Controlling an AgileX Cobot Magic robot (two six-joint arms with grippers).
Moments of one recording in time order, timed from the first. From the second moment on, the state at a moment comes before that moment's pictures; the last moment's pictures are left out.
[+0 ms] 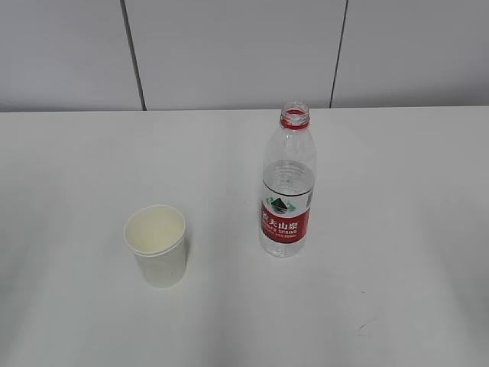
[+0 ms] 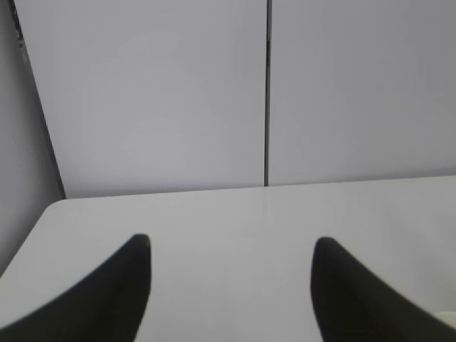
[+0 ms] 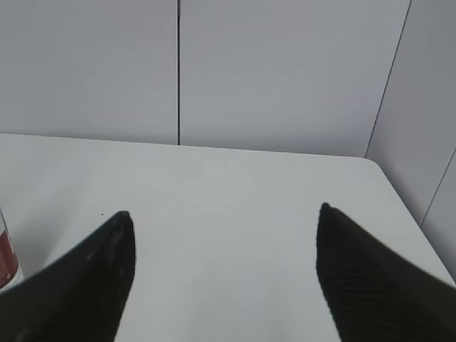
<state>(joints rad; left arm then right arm) -0.03 0.34 -0.28 -0.03 0.10 0.10 -0.07 0.27 -0.19 0.15 0.11 -0.25</state>
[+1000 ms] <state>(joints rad) -0.03 0.82 -0.21 -0.03 -0.43 0.10 0.06 0.63 -0.19 0.09 -0.12 -0.25</state>
